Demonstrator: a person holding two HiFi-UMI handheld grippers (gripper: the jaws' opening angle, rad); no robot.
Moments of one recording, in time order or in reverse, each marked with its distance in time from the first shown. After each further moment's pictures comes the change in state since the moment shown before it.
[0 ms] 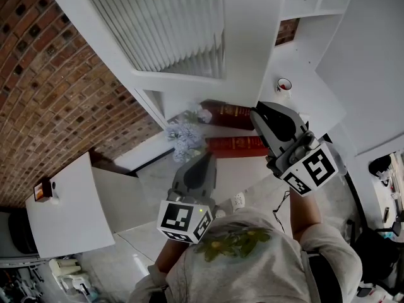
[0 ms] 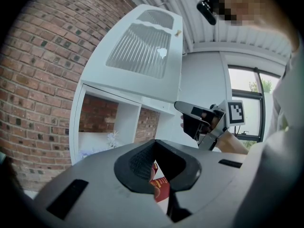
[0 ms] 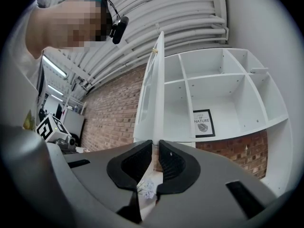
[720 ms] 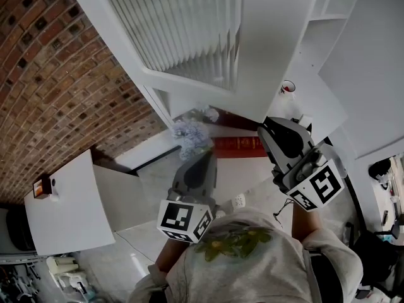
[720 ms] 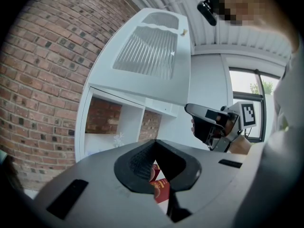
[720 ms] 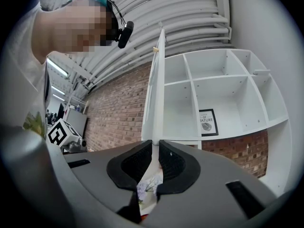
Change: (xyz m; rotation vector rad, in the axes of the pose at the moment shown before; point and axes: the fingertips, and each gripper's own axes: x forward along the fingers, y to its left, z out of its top) left arm -0.012 0.016 0.005 -0.013 -0.022 0.012; right arm -0.012 0.032 0.005 0.002 0.026 0.017
